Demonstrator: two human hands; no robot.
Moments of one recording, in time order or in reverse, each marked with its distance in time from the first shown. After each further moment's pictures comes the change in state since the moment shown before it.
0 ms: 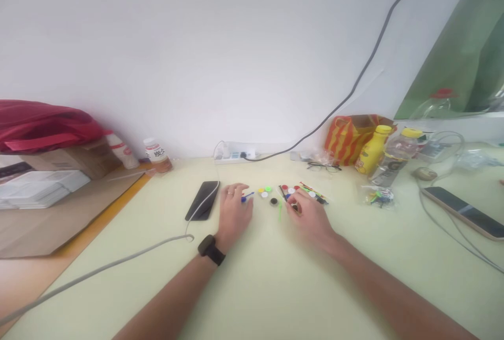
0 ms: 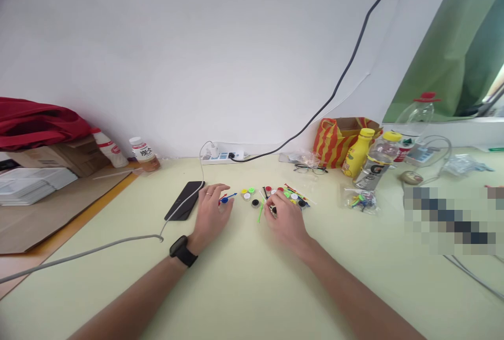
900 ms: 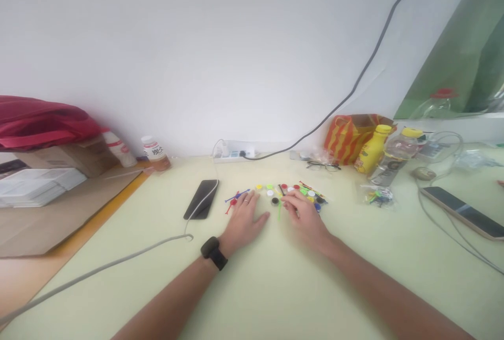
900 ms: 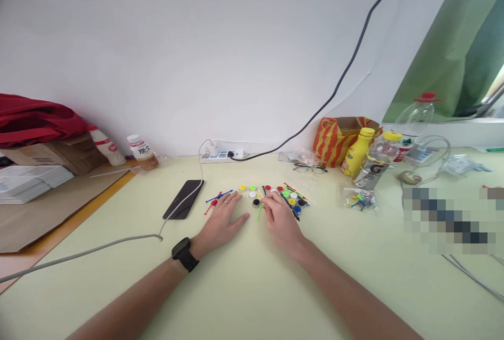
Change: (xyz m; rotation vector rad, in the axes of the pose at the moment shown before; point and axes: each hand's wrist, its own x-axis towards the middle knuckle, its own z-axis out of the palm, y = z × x) left_hand -0.017 0.004 0.018 -0.066 -0.386 0.018; right_hand -0.001 0.003 0.011 0.280 -0.024 -0.126
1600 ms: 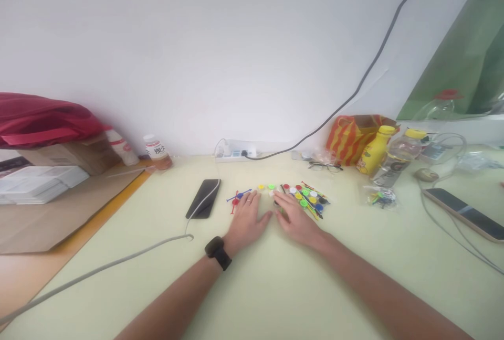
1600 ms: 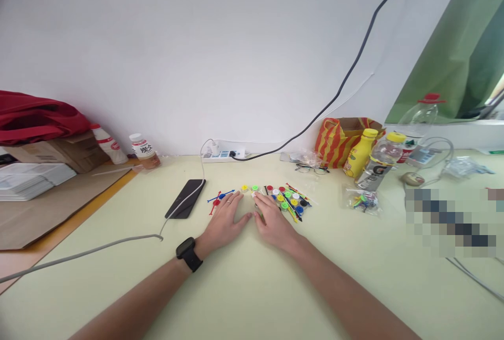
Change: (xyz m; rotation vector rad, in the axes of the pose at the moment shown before) left_hand 0.001 -0.005 0.012 0.030 0.033 -0.013; right_hand 0.000 0.013 0.025 -0.149 -0.164 -0.086
